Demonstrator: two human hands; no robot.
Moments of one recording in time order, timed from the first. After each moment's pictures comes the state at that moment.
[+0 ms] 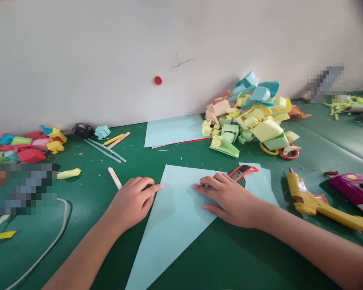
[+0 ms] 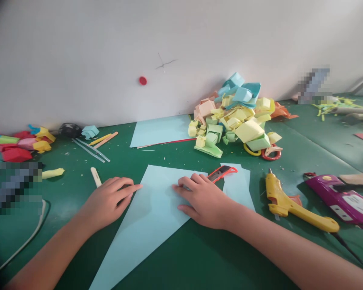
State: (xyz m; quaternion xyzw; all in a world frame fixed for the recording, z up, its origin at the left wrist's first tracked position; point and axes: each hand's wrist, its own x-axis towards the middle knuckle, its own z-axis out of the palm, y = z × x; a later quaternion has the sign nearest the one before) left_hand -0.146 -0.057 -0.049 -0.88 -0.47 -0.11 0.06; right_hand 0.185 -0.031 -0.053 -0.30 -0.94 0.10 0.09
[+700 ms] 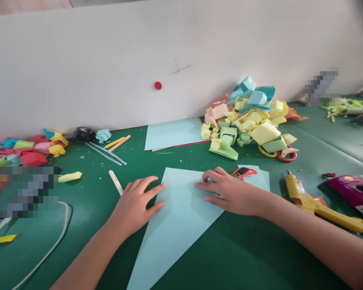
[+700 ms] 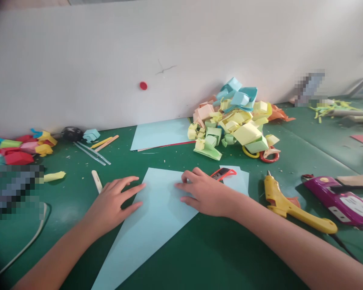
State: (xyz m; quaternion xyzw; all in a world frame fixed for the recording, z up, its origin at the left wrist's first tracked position) left_hand -0.138 -0.061 -0.055 -0.84 -0.53 -0.11 0.03; right_hand 0.192 -0.009 -0.038 -0.31 -0.94 0.14 0.07
